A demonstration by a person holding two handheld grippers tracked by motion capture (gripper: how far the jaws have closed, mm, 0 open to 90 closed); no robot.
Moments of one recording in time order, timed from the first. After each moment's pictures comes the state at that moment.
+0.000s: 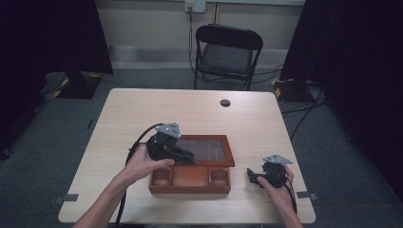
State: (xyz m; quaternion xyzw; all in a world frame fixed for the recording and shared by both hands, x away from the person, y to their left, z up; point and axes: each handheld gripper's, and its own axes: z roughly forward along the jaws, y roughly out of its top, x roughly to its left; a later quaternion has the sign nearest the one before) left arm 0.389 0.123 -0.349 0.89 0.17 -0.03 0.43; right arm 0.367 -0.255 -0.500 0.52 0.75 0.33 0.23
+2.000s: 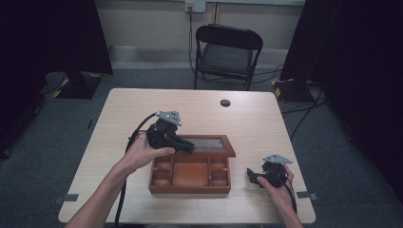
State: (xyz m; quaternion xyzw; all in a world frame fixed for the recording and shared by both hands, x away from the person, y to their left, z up) left arm 0.407 0.122 -0.326 0.89 0.17 -0.03 0.42; right arm 0.367 -0.255 -0.500 0.52 0.75 0.33 0.23
